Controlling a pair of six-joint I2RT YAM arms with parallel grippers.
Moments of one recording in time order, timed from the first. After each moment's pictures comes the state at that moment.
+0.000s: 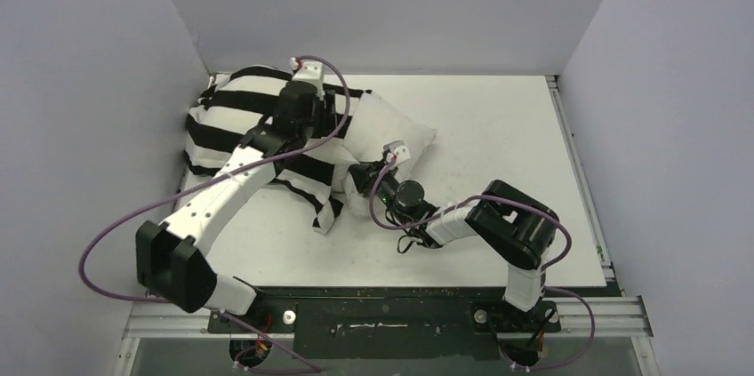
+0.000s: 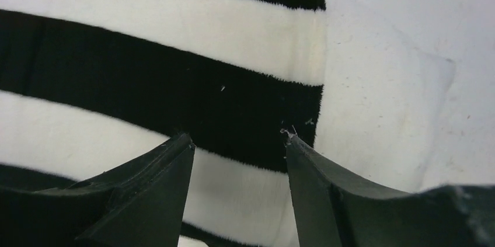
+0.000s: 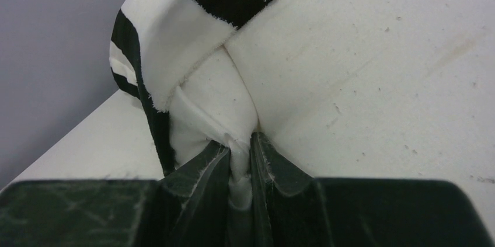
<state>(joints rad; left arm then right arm) -0.49 1.37 1.30 -0.40 -0.33 -0.28 0.91 1.87 0.74 1.23 0.24 0.33</state>
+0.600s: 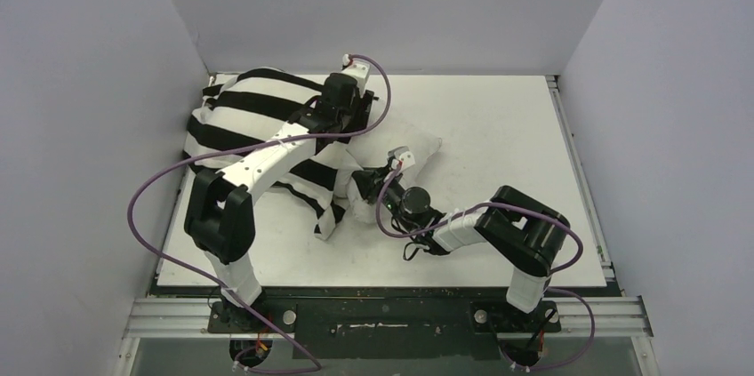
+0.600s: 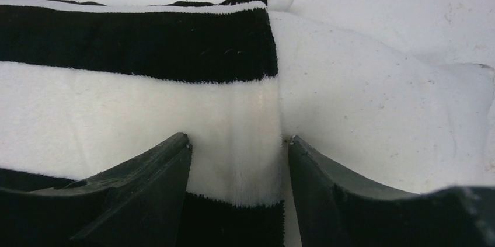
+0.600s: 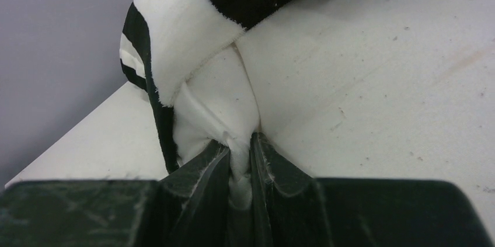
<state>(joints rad) -0.56 1.77 1.49 -0.29 -0.25 -0.11 0.94 1.77 0.63 1.23 0.25 0.33</state>
